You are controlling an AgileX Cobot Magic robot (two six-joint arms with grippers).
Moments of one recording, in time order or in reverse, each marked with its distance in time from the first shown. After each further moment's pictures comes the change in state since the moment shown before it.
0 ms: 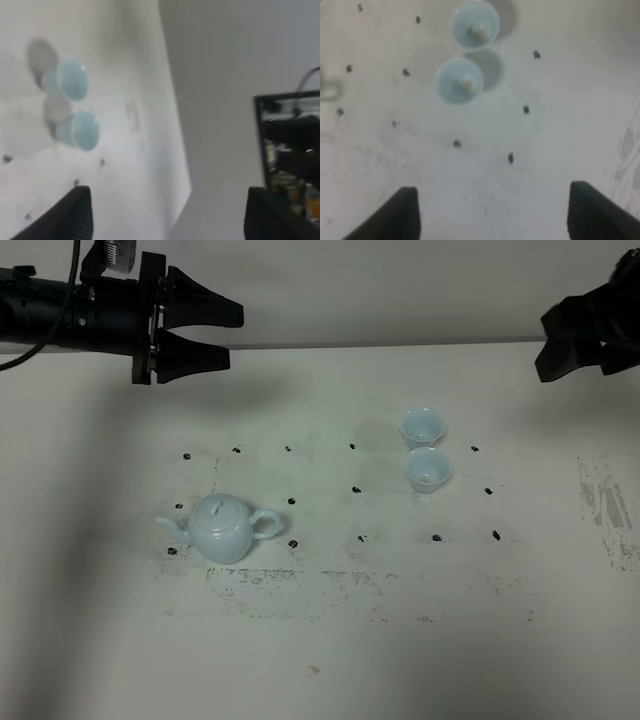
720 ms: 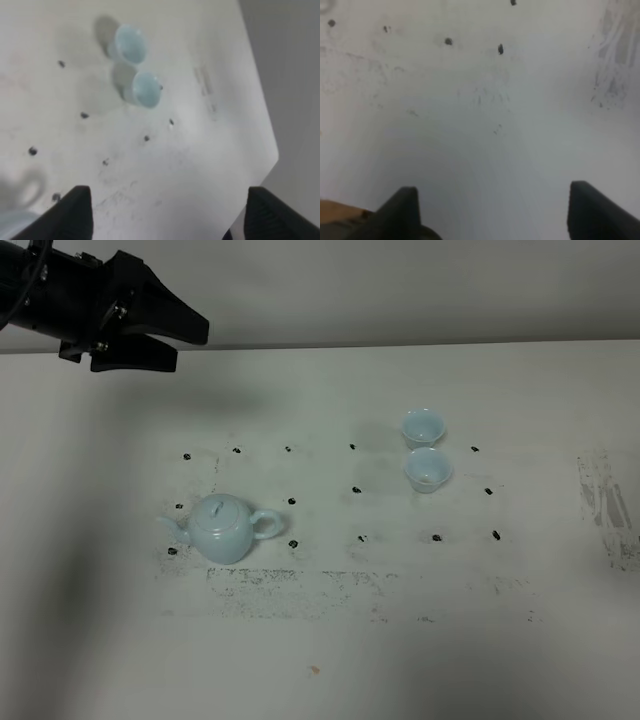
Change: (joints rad) left arm 0.000 -0.206 0.035 0.321 0.000 -0.059; right arm 0.000 -0.736 0.653 -0.076 -0.081 0.057
